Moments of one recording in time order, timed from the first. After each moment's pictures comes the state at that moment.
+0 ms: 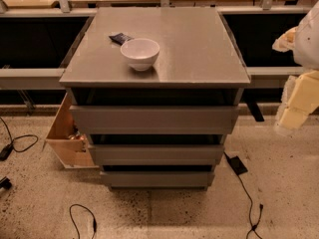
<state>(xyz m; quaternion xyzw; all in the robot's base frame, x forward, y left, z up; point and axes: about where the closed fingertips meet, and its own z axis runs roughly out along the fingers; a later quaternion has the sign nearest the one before) 0.438 -0.216 0.980 -0.60 0.78 -0.04 0.17</state>
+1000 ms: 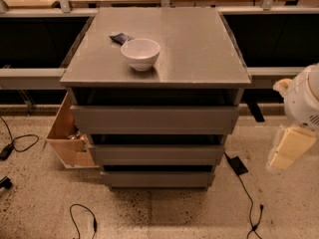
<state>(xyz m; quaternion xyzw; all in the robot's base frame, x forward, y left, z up) 0.427 -0.240 0.891 -0.58 0.80 -0.07 0.16</state>
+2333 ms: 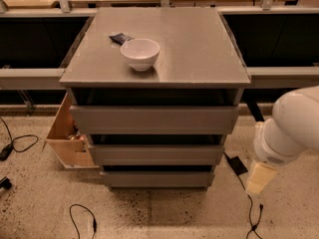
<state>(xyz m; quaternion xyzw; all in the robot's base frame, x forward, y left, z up) 0.449 -0.260 0.740 -0.56 0.81 -0.09 0.12</state>
